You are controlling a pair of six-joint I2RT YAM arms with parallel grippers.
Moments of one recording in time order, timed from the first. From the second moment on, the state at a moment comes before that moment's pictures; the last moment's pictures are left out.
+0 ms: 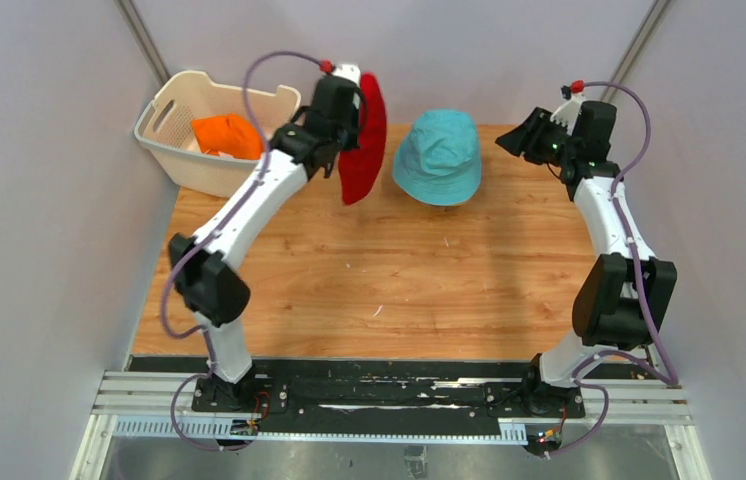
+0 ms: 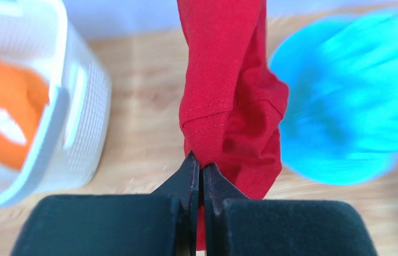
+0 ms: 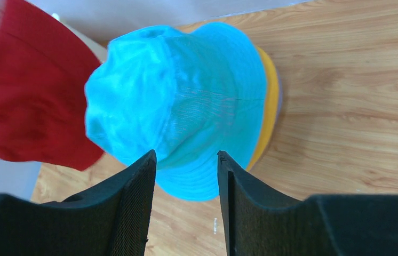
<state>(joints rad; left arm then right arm) -0.54 1.90 1.89 -0.61 -0.40 -0.18 -0.13 1.62 1.39 -0.14 -0.60 0.37</state>
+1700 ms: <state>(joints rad) -0.30 2.11 1.90 1.30 0.84 -1.87 0.05 2.16 1.68 1.38 -1.02 1.66</state>
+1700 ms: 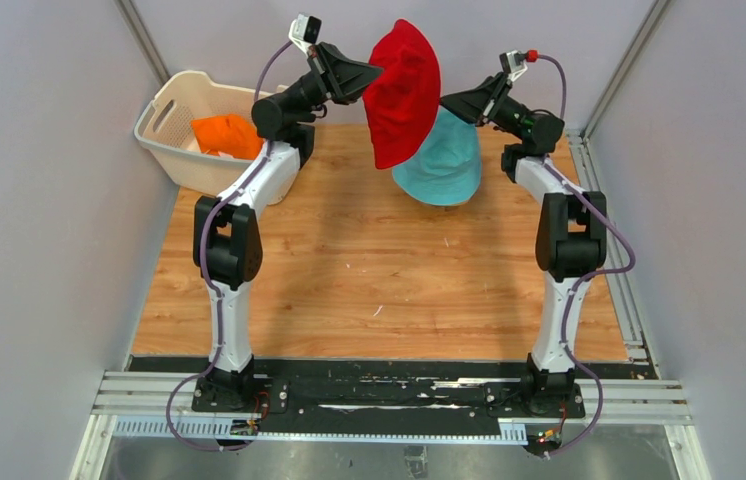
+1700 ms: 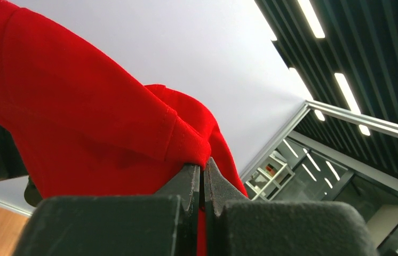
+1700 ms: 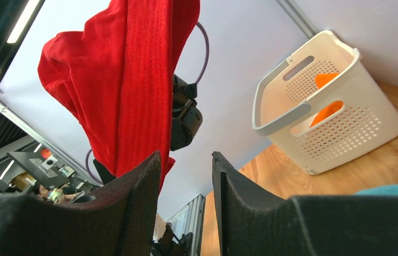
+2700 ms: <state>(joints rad) -0.30 2.11 1.85 1.32 0.84 -1.86 0.10 2.16 1.68 1.43 -1.02 1.71</state>
